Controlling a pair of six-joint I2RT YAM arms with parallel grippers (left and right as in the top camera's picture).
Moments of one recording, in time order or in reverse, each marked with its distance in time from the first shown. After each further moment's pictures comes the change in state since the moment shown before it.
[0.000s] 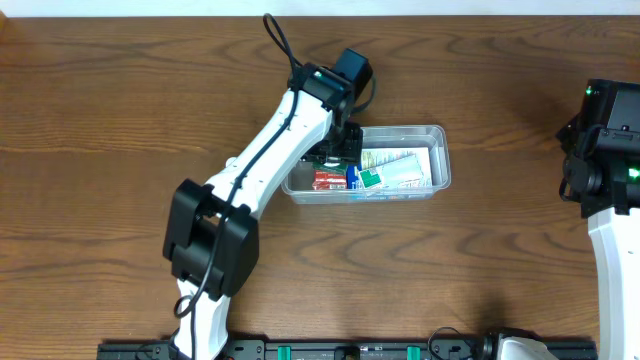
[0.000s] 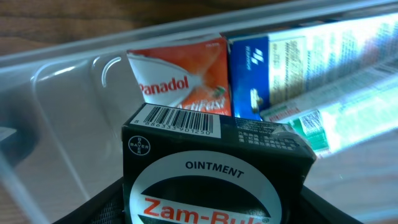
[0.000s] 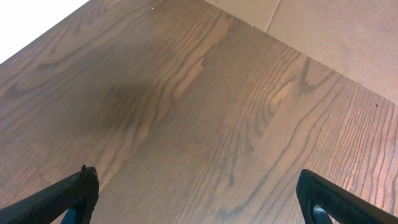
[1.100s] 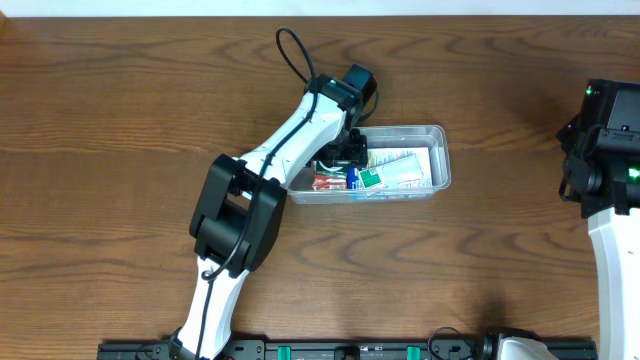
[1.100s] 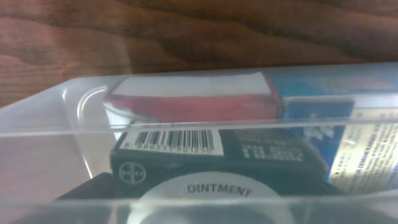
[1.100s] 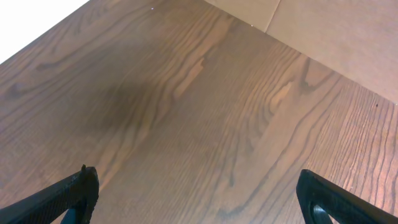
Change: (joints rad) left arm 0.000 0.164 -0.003 0.084 -0.054 -0.104; right arm 0.000 0.000 0.000 0.000 0.000 0.000
